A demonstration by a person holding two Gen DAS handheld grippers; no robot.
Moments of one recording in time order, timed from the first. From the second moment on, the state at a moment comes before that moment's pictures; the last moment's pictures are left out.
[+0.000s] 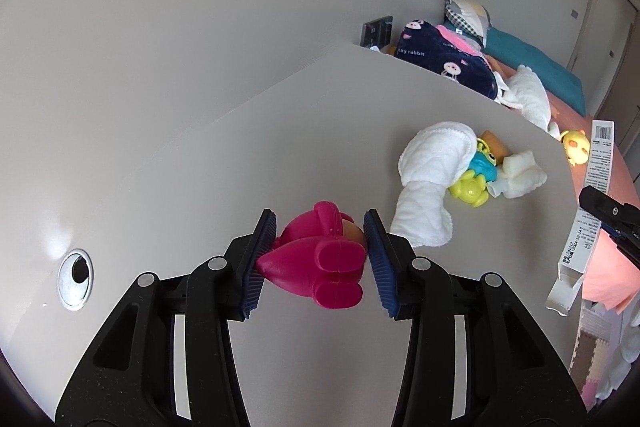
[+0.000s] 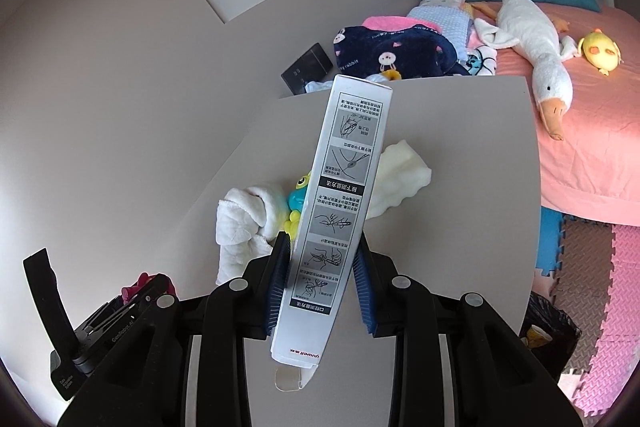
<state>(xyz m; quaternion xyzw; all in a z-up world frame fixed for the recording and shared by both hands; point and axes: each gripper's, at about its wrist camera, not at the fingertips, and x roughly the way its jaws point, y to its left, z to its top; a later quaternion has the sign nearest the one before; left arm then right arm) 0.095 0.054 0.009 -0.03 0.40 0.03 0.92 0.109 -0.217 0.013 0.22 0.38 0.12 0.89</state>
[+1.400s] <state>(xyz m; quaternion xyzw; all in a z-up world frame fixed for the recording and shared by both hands) 0.039 -0.136 0.034 0.01 0.39 -0.12 0.91 0.004 -0.364 0.058 0.22 0.33 0.04 0.92</state>
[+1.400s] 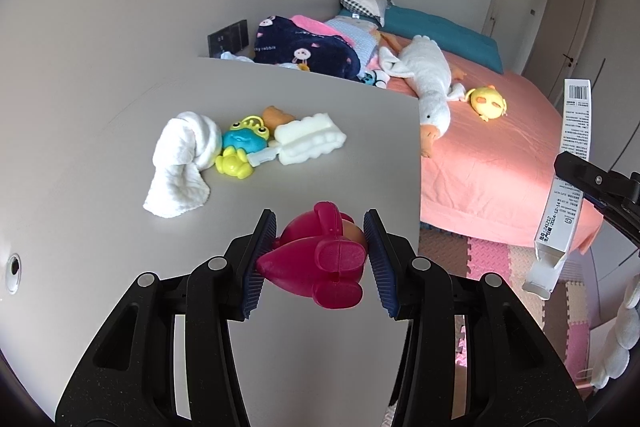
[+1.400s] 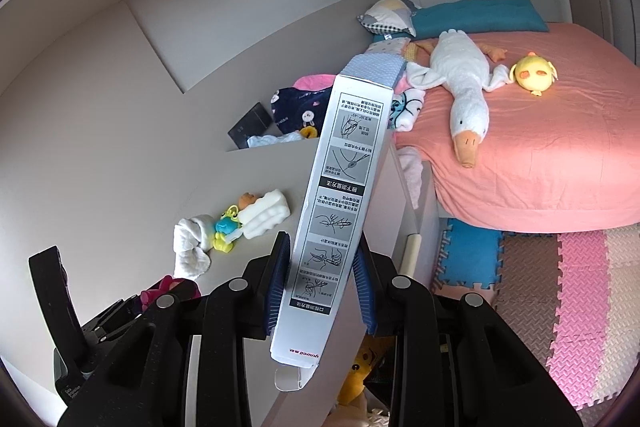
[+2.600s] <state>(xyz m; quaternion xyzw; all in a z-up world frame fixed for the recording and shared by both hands) -0.005 -0.256 0.011 0.10 0.42 -0.24 0.87 -0.032 -0.450 0.037 0.19 0.35 -0.08 0.92</state>
